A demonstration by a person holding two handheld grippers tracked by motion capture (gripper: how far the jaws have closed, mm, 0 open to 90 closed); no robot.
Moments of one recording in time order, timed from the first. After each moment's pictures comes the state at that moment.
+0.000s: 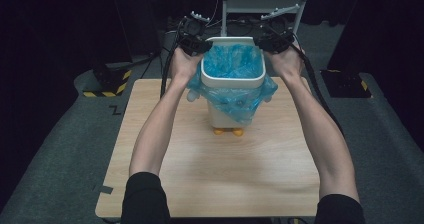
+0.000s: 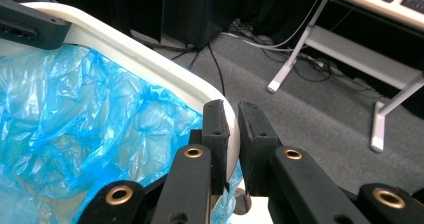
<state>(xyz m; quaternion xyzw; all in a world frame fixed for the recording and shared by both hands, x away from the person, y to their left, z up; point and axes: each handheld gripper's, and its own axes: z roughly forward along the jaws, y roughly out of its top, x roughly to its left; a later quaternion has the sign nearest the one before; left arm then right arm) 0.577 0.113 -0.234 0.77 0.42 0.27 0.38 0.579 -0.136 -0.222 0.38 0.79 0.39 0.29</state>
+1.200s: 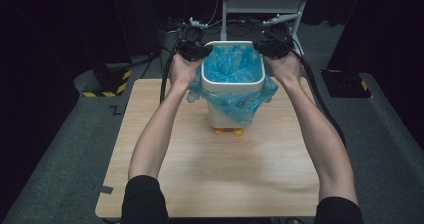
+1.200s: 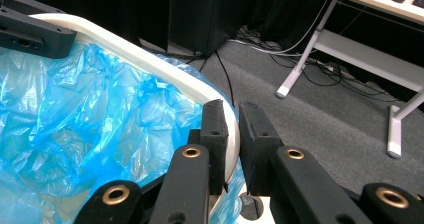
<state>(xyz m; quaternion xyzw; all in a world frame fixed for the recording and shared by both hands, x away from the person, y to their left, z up) 0.571 0.118 -0.248 0.77 0.41 0.27 0.41 0.576 -0.142 -0.238 0.38 0.78 0.42 0.28</state>
